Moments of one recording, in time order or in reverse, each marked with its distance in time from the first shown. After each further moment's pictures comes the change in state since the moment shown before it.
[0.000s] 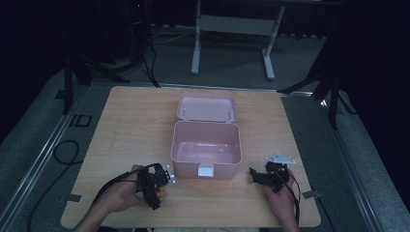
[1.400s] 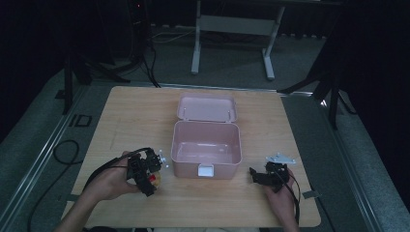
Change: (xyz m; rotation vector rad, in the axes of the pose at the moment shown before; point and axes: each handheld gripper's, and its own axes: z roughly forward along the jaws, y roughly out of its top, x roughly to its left) left arm 0.026 -0.007 -0.048 -0.065 0.005 -0.047; right arm 0.000 0.000 0.000 0.000 0.000 0.000
